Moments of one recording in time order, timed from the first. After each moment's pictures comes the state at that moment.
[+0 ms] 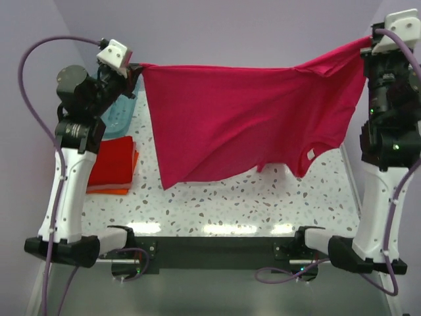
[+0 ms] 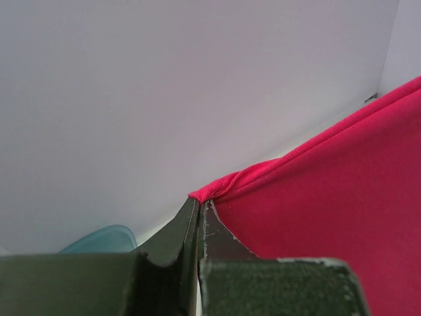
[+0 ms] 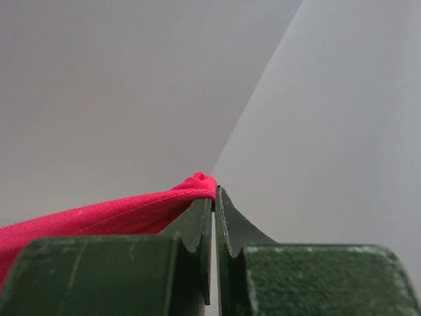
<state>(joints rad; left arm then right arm) -0.12 1.18 1.58 -0.31 0.36 0.19 -0.05 1.20 1.95 -0.42 0.11 -0.47</state>
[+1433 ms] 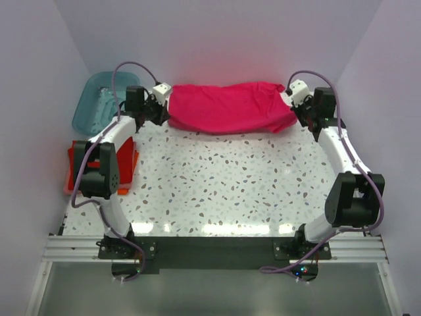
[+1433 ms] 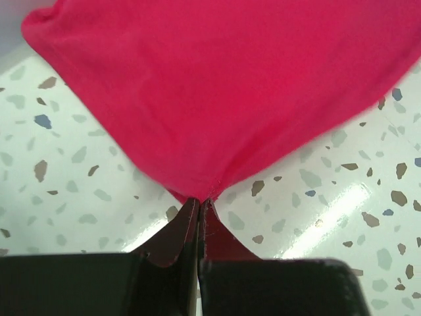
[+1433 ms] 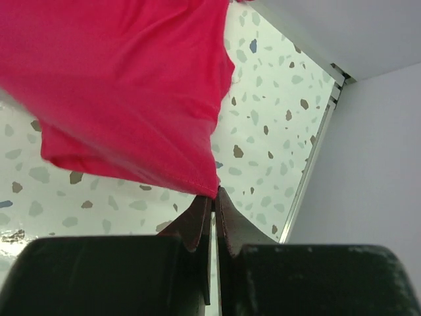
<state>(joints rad) -0.08 1.83 1.33 -0.08 0.50 0.30 -0.05 1.55 1.24 -0.26 -0.10 -0.62</state>
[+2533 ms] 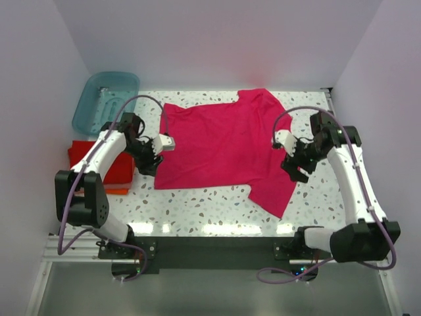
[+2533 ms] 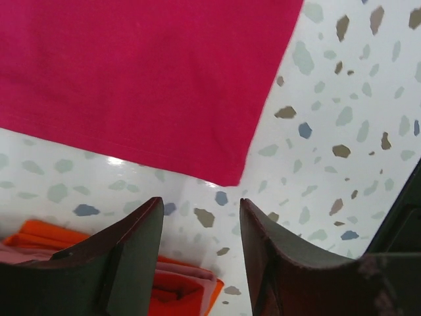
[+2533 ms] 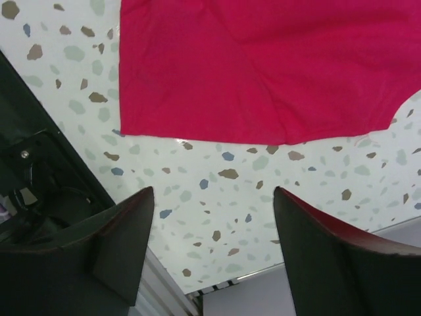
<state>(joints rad) -0.08 1.55 1.14 -1.05 0.50 1.06 0.03 1.22 1.26 -1.37 -0.33 -1.08</state>
